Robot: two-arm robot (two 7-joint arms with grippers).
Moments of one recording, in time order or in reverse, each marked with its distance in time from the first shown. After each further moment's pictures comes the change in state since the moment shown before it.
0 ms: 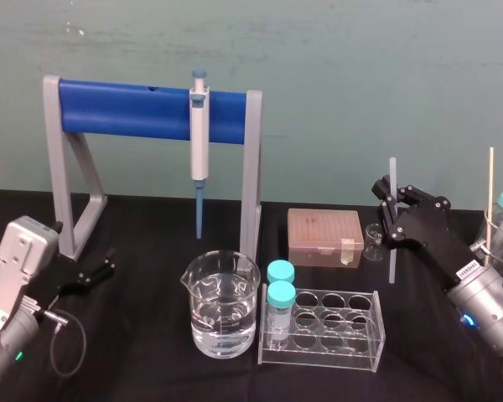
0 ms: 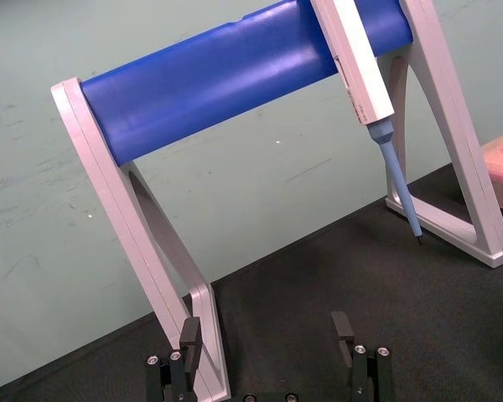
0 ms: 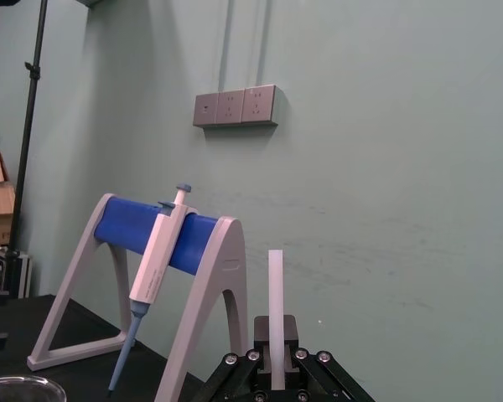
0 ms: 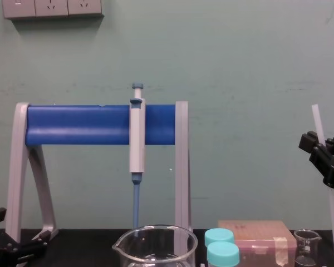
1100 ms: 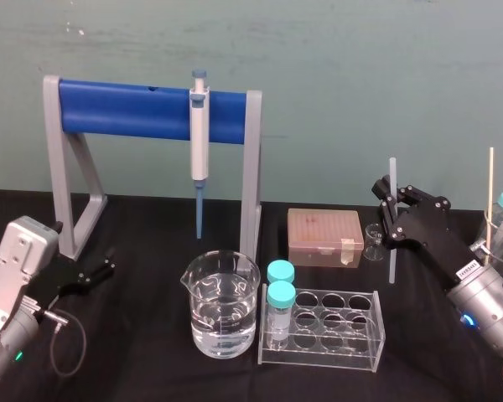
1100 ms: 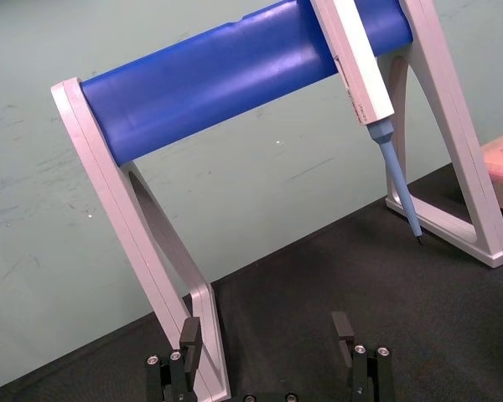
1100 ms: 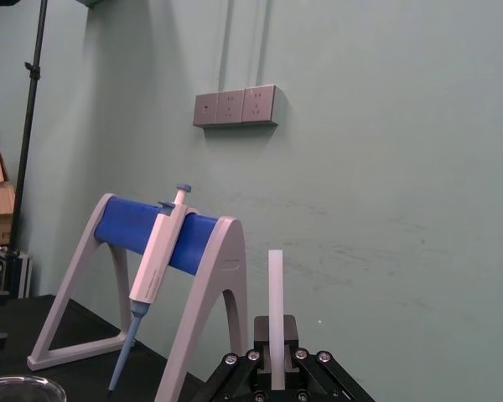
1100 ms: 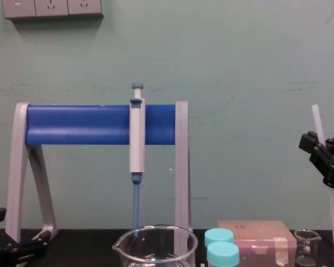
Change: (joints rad) left arm 0.000 0.000 0.000 0.000 0.000 0.000 0.000; right arm 0.000 0.000 0.000 0.000 0.000 0.000 0.000
